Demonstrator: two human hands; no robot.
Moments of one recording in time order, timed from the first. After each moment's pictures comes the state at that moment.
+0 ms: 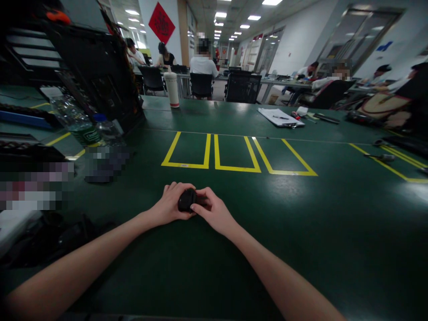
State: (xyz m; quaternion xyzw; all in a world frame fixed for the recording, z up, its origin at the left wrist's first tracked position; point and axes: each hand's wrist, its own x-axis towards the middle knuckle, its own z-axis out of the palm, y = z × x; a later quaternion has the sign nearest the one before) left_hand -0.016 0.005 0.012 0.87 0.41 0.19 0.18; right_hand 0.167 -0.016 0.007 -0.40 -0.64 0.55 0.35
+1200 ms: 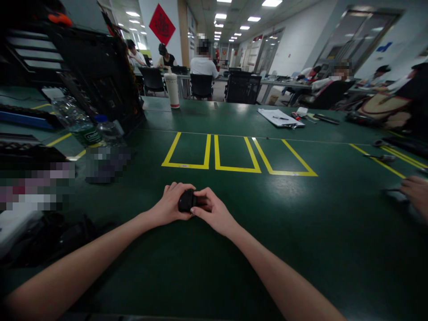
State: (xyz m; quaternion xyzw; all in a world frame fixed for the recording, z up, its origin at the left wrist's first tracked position) left_hand -0.016 0.005 0.010 0.87 0.42 0.20 0.18; right_hand 0.168 -0.016 0.006 -0.38 -0.62 0.58 0.36
